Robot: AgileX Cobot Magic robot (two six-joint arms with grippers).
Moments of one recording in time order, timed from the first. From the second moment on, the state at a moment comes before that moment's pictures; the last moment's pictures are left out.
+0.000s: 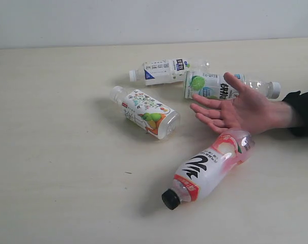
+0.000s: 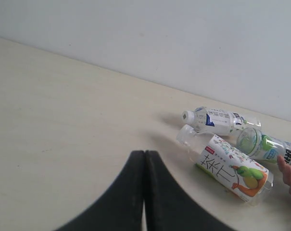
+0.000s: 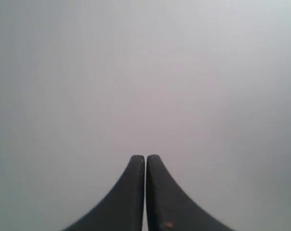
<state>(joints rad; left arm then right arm) -0.12 0.01 0.00 0.07 0.26 -0.44 -0.04 0.01 0.00 0.06 -0.38 0.31</state>
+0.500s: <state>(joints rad) -0.12 0.01 0.00 0.07 0.26 -0.44 0.09 0.93 -0.86 -1.15 -0.04 1.21</state>
